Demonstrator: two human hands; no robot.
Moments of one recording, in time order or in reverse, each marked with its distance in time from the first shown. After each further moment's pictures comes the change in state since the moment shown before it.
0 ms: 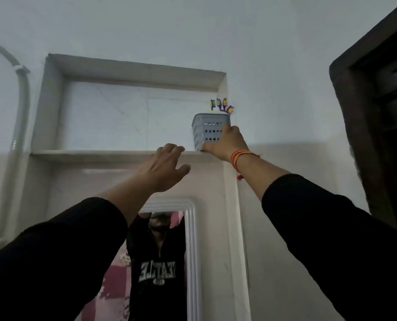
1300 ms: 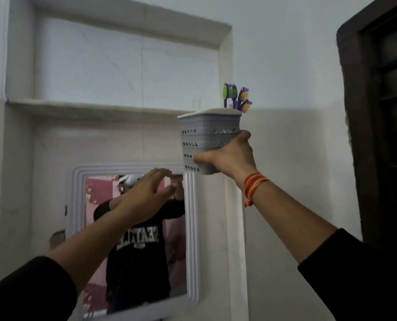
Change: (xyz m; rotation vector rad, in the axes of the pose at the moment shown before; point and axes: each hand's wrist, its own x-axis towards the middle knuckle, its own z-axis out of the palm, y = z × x) left_hand -0.125 -0.053 0.083 -0.506 -0.141 -0.106; right_hand -0.149 -0.003 0.029 0.296 0.020 0.223
